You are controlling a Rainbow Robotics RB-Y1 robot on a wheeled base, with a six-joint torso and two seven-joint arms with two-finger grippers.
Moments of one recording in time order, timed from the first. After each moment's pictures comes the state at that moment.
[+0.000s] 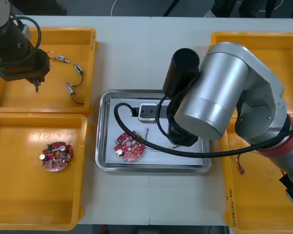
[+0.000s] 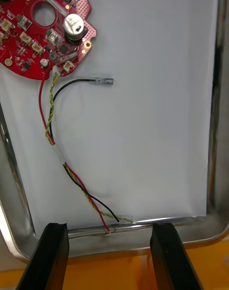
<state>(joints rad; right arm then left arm) -0.76 -0.47 0.63 -2.08 -0.56 1.91 1.93 -0.82 0.66 -0.02 -1.54 0.61 1.91 -1.09</state>
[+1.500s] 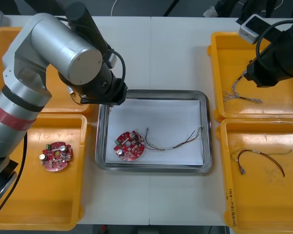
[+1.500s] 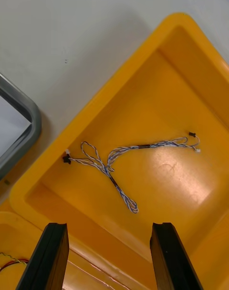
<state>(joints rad) -0.65 -0.57 -0.08 -2.06 -0.52 1.92 1.93 -0.77 0.47 -0.40 -1.74 0.64 1.71 -0.94</state>
